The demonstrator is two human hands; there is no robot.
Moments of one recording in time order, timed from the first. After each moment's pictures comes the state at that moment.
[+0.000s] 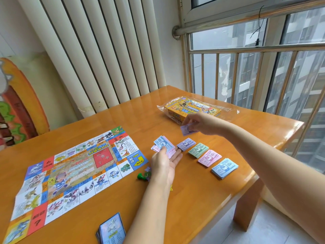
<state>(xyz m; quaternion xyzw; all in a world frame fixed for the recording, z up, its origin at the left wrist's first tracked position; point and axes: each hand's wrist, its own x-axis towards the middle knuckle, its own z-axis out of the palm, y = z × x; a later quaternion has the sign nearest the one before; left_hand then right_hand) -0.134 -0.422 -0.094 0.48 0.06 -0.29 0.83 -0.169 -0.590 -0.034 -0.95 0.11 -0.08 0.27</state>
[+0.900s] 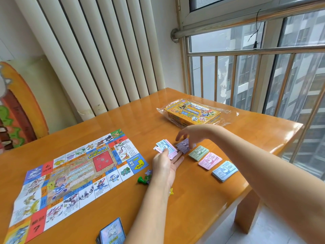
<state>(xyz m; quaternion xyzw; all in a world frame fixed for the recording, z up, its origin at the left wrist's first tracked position) -0.131 -0.428 -0.092 0.48 0.07 -0.30 0.82 -0.136 -0.580 -0.044 -0.97 0.09 0.16 0.13</state>
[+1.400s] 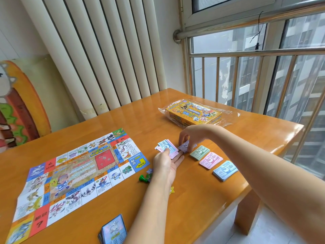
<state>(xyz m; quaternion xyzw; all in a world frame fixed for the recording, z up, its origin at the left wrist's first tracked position) -0.129 -0.427 -0.092 0.48 0.08 -0.30 0.82 -0.139 -0.576 -0.043 -0.97 0.07 0.17 0.14</state>
